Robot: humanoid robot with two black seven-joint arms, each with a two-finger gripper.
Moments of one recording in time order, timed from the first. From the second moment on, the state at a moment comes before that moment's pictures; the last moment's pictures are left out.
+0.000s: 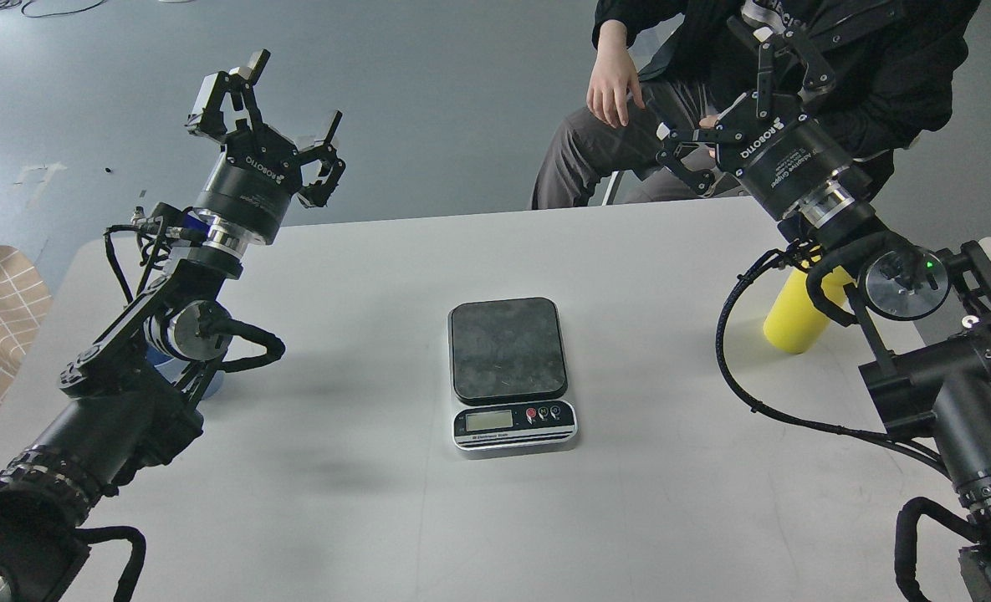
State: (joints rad) left arm -0.70 0.24 -0.98 -0.75 0.38 -0.49 -0.49; right arm 0.56 -0.08 1.46 1.06 -0.19 0.49 -0.28
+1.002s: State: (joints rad) left arm -0.70 0.24 -0.98 -0.75 0.38 -0.49 -0.49; right arm 0.55 -0.08 1.46 1.07 -0.19 0.49 -0.28
